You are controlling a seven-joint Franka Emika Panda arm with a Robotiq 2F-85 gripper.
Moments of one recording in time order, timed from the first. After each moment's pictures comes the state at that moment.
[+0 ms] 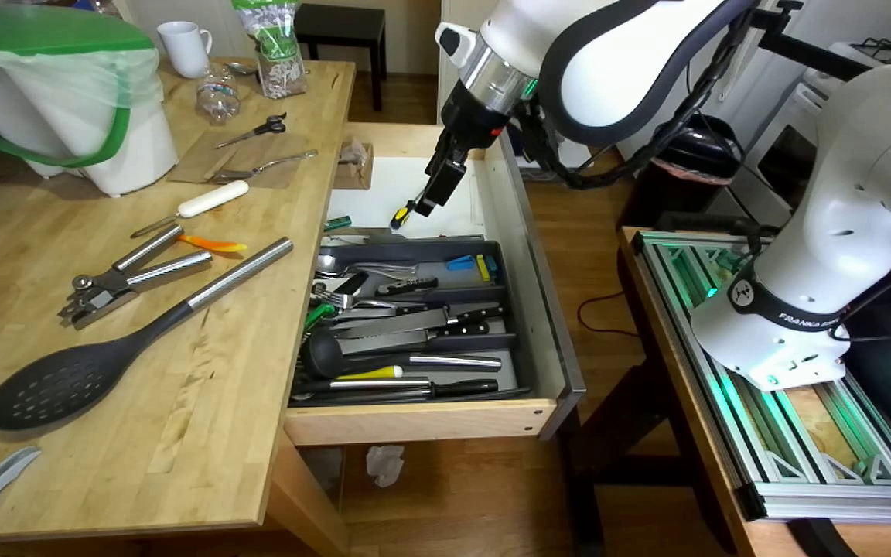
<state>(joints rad) 0.01 -0.08 -0.20 -2.65 0.26 3.00 -0.37</state>
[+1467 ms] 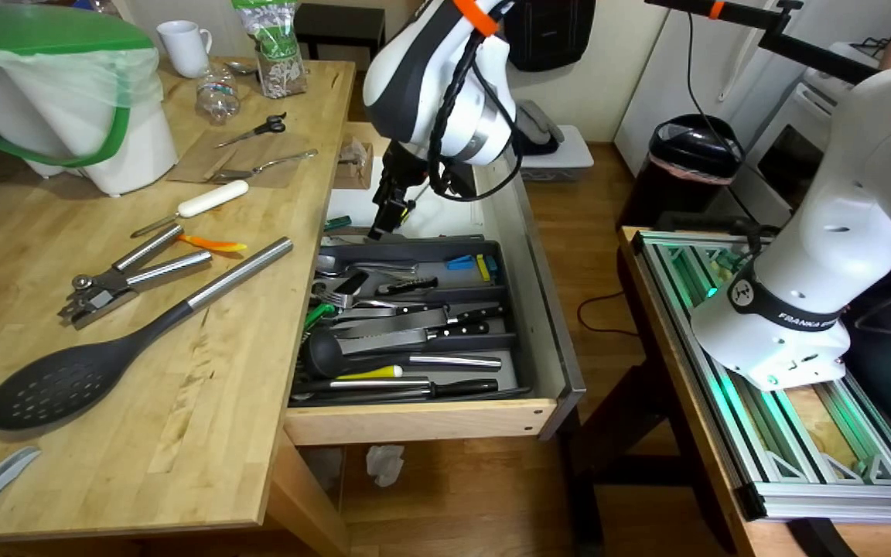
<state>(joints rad) -0.19 0.46 -0.02 -2.17 1.12 2.98 -1.37</state>
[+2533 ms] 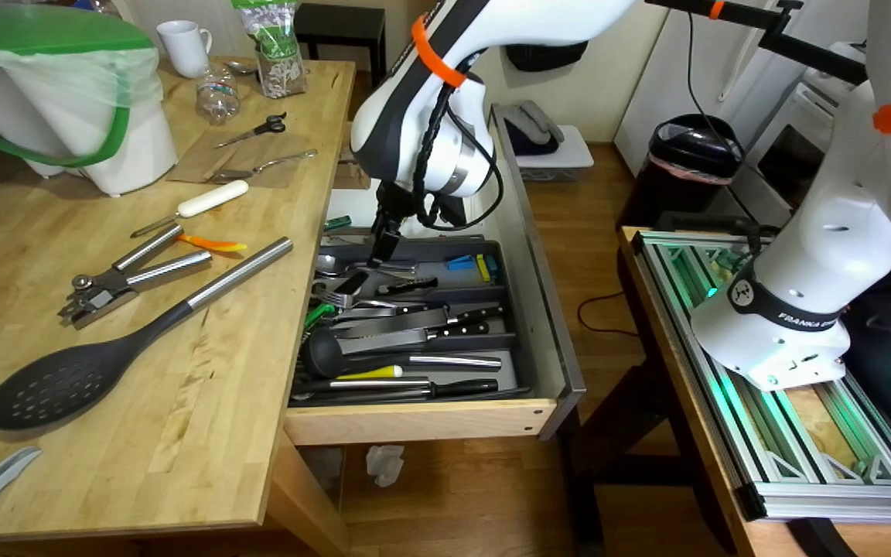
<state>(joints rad) -0.22 0.60 0.02 -2.08 1.12 2.98 -1.38</state>
